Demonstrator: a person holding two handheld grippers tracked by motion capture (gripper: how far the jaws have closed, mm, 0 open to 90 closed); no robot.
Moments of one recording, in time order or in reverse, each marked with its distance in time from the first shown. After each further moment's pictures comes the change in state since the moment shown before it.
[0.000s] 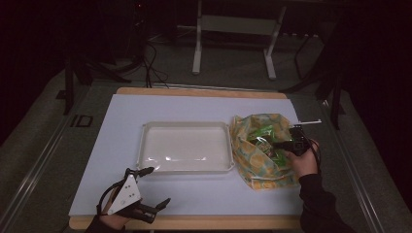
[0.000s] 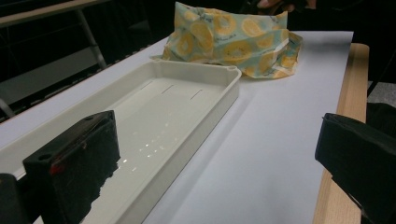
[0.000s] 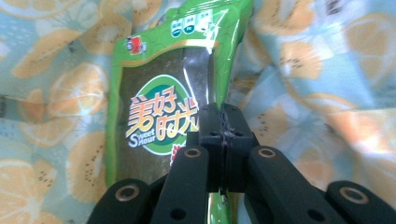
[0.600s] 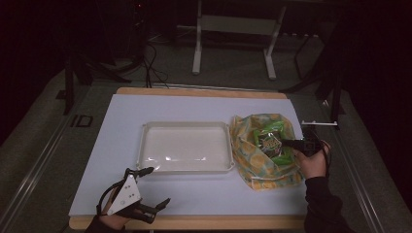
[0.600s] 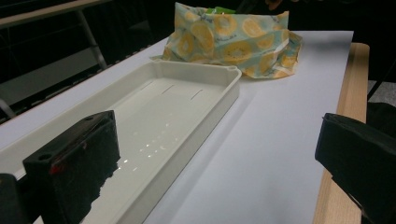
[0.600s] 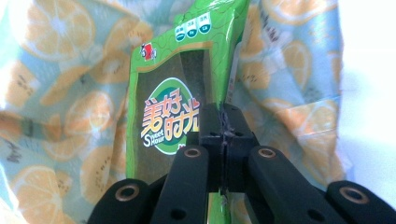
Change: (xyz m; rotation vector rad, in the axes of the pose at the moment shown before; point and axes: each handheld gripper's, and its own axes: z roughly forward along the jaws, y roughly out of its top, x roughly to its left) left arm 0.000 0.000 -0.001 -0.003 0.001 0.003; right arm -0.012 -0.005 -0.028 -0.114 -0.002 0.078
